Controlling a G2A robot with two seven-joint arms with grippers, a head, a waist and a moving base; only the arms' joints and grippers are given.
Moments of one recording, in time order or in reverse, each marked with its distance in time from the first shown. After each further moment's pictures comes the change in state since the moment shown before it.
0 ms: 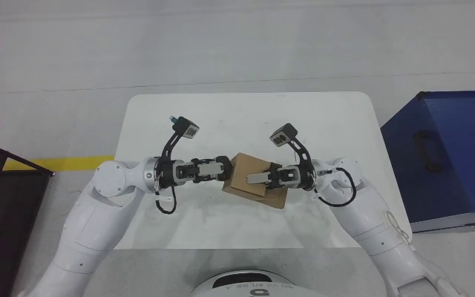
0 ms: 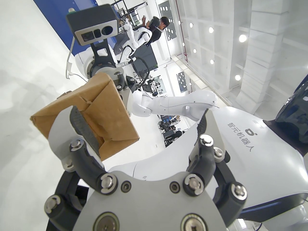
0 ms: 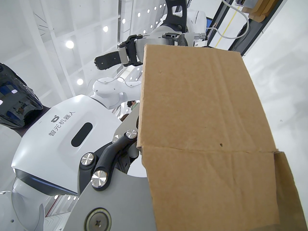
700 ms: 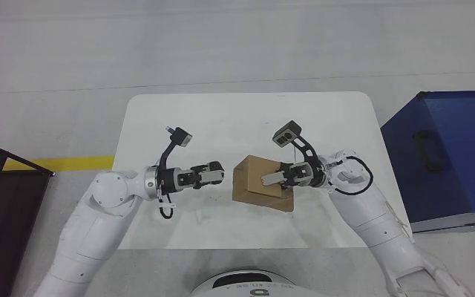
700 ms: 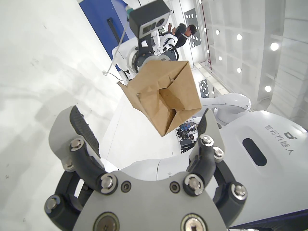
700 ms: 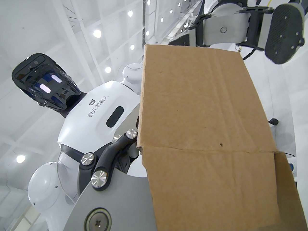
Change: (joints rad) left arm 0.059 0.005 0.000 -0.003 0.182 -0.031 0.068; right arm 0.072 -0.003 -0.024 0.105 0.222 0.105 0.209
